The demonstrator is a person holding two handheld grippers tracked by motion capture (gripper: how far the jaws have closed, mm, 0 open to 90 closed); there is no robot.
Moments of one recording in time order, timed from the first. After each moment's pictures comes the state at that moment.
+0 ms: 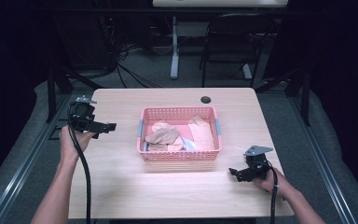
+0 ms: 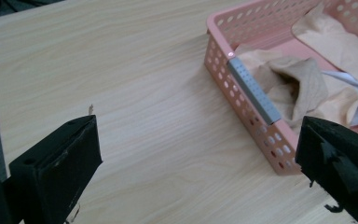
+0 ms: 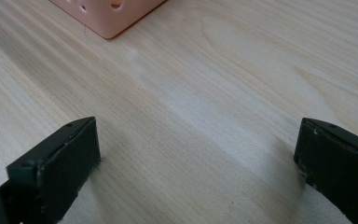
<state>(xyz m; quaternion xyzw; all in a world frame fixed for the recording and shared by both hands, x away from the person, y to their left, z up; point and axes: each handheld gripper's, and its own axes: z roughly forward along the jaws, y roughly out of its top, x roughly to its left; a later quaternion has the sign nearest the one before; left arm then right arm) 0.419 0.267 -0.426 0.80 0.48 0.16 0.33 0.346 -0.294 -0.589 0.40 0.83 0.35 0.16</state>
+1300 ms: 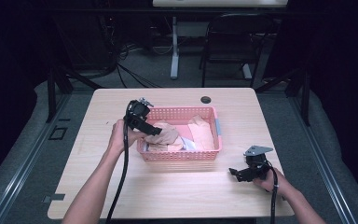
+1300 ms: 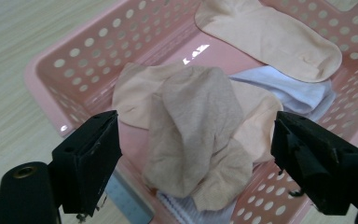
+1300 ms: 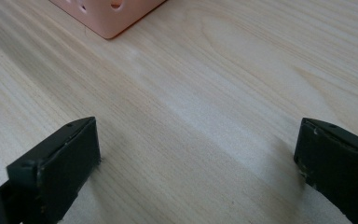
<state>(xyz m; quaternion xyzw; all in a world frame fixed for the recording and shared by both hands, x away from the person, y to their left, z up) 0.453 0.124 -0.460 0.88 0.37 0.09 0.29 0.346 -0.294 -0.589 0.40 0.83 0.35 0.16</state>
